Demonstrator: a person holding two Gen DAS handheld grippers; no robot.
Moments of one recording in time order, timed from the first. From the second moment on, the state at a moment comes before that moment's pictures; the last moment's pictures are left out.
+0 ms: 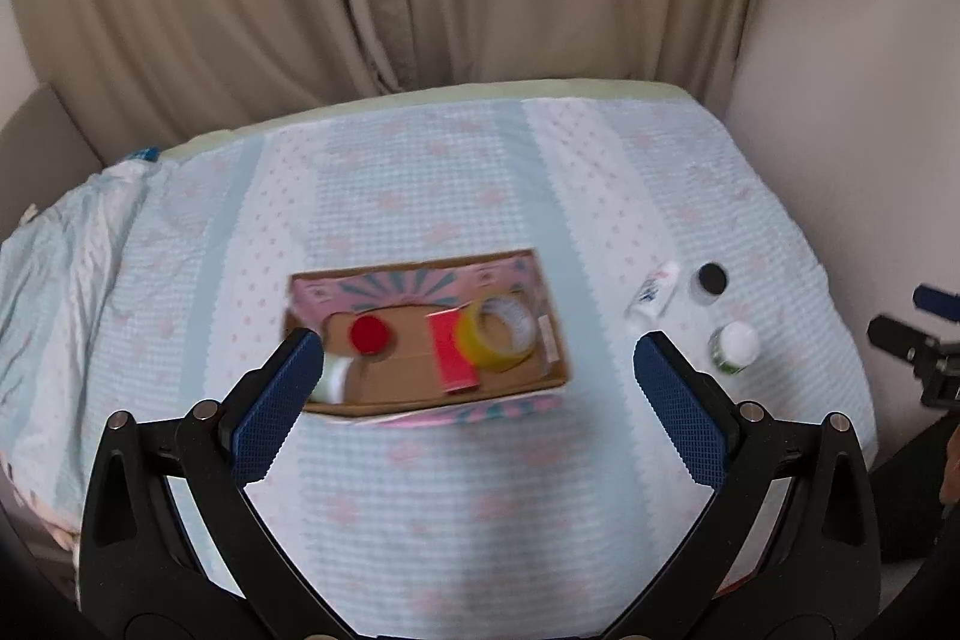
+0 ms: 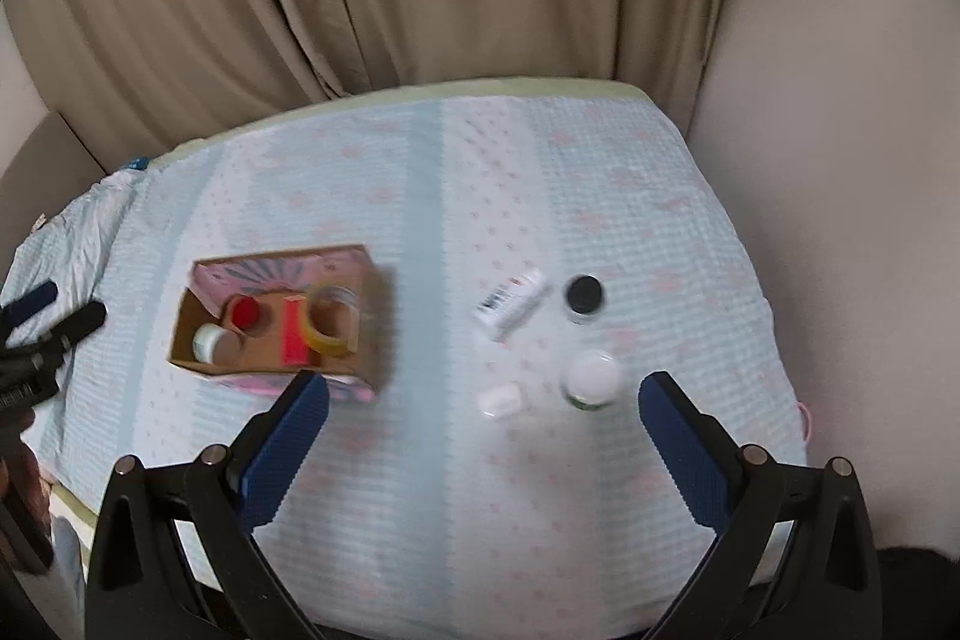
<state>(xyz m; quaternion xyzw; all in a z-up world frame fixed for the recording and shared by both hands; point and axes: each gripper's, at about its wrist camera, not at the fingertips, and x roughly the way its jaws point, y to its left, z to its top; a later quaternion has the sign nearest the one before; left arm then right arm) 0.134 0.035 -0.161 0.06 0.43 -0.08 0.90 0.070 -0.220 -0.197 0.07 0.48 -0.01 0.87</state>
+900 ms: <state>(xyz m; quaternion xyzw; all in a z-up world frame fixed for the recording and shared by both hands) 0.262 -0.198 -0.308 0.21 0.54 -0.24 0.78 0.086 -0.347 -0.315 0.14 0.51 -0.02 0.85</state>
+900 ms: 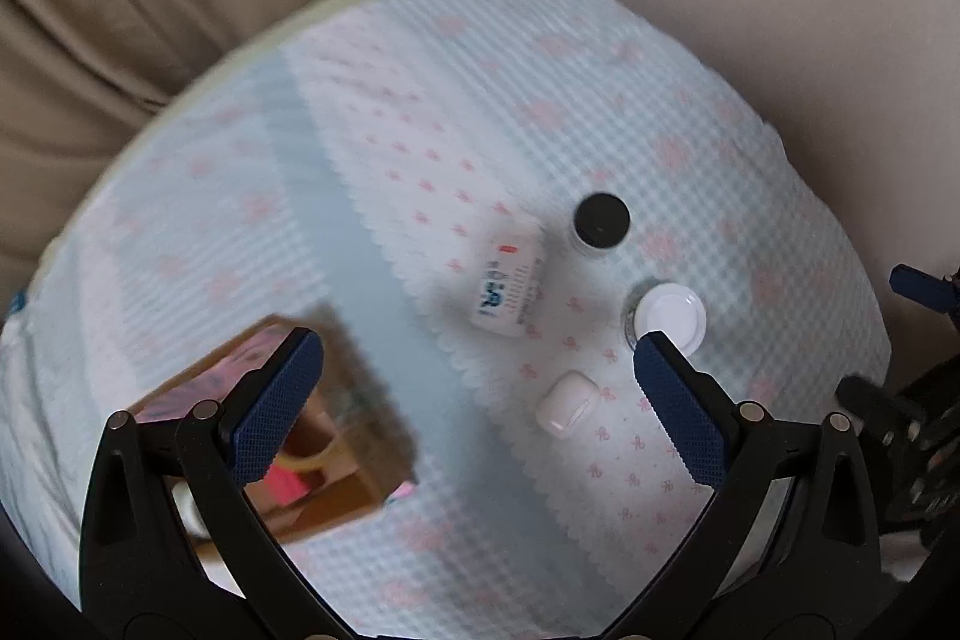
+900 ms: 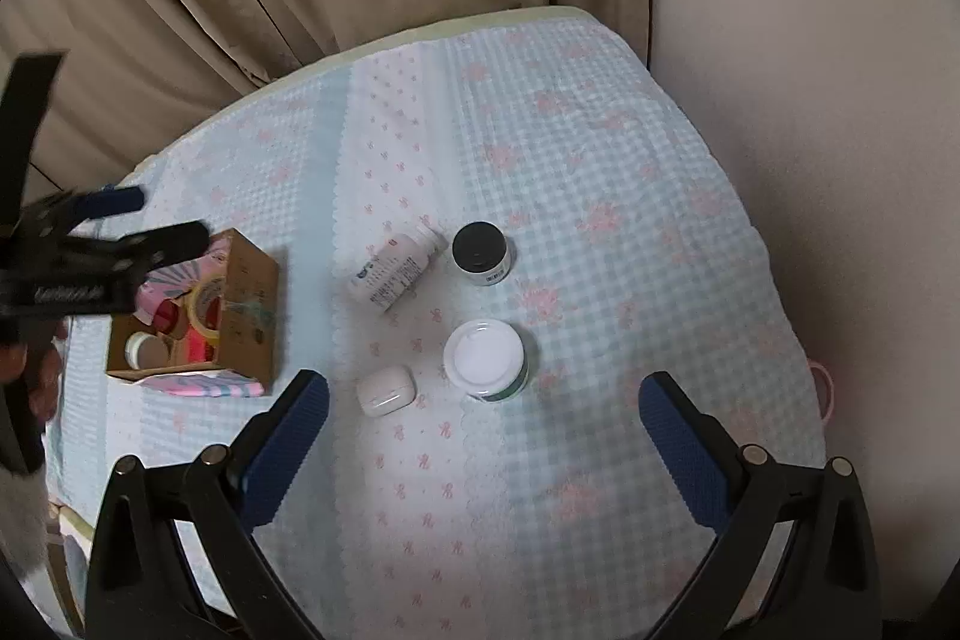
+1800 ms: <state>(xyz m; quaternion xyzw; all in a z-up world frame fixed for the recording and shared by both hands) 0.344 -0.265 -0.536 0.27 0.66 -0.29 0.64 0.166 -0.318 -0.517 0.11 0.62 -0.02 0.78</state>
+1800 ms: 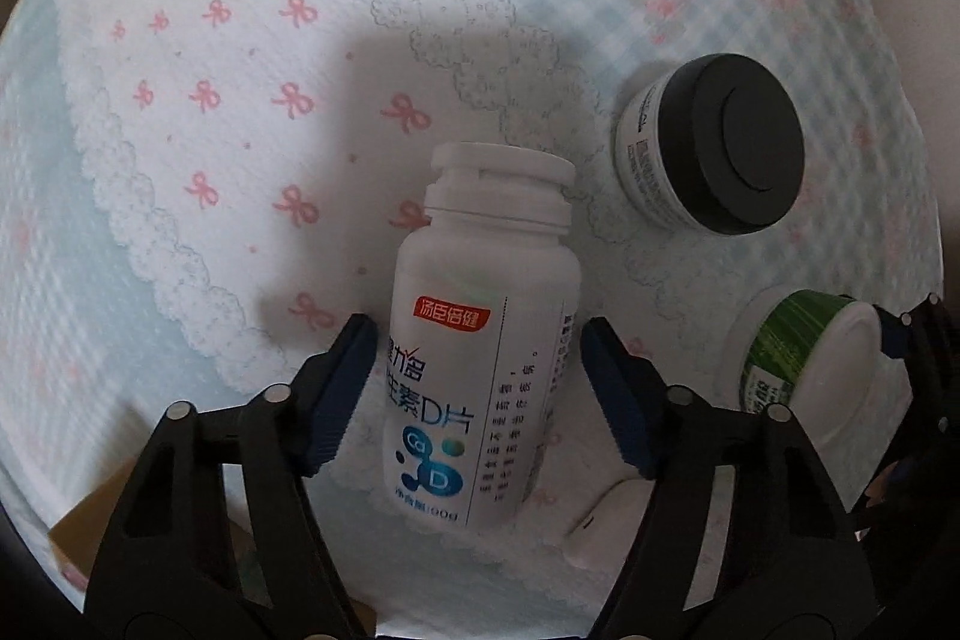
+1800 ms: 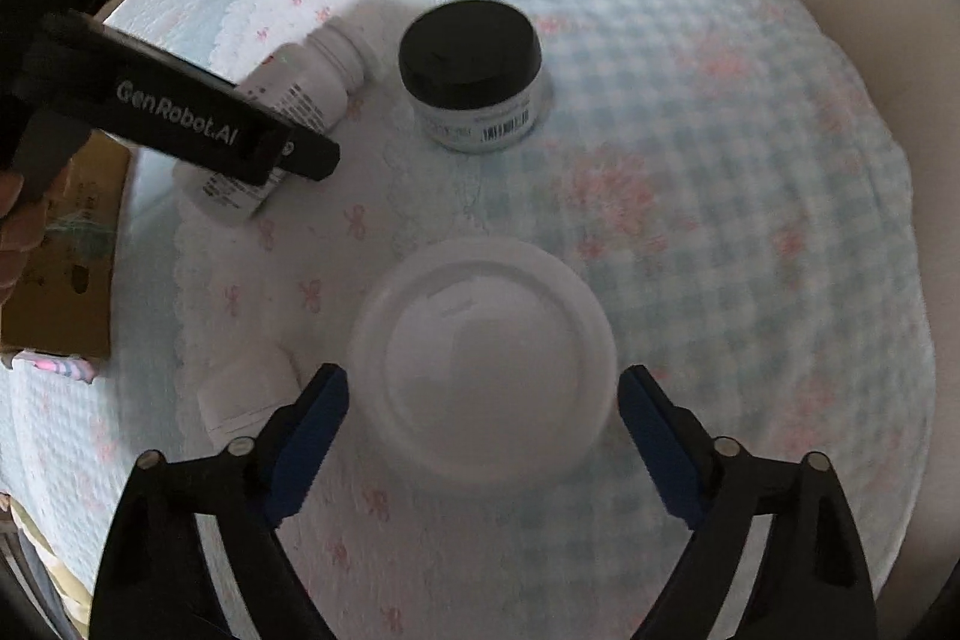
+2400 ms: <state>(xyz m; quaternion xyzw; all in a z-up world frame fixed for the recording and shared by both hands) 0.334 -0.267 -0.507 0.27 0.64 -0.30 0.66 0.184 -0.327 -0.515 0.12 0.63 -0.03 0.77</state>
